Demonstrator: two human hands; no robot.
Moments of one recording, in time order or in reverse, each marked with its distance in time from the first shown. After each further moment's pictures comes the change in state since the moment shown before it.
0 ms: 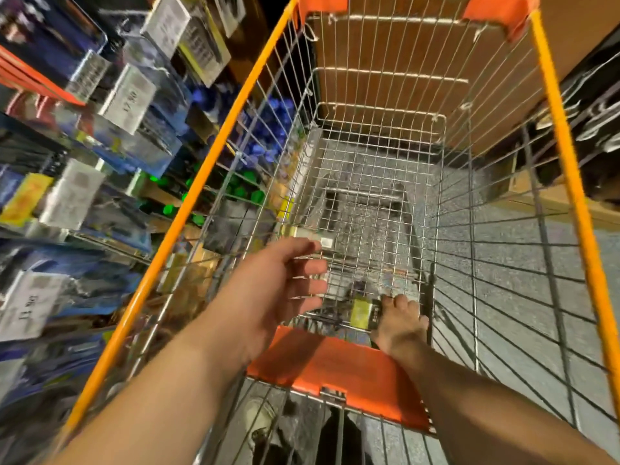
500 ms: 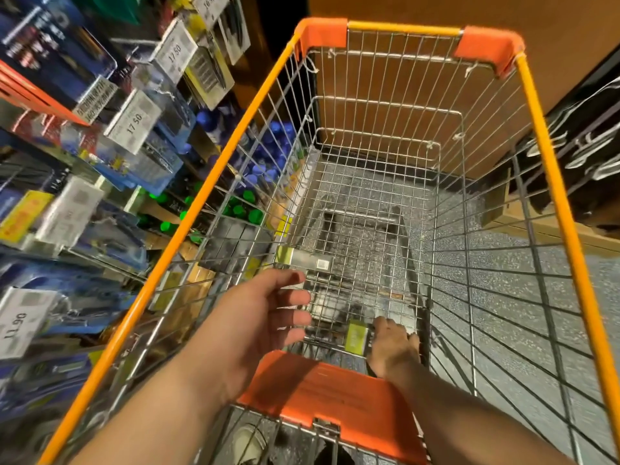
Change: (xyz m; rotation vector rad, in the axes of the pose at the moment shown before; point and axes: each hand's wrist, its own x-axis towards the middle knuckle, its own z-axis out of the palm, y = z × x) left_hand 0.001 -0.012 -0.014 -0.046 0.030 0.010; right_hand 0.014 -0.004 0.003 -0.052 -0.071 -0.035
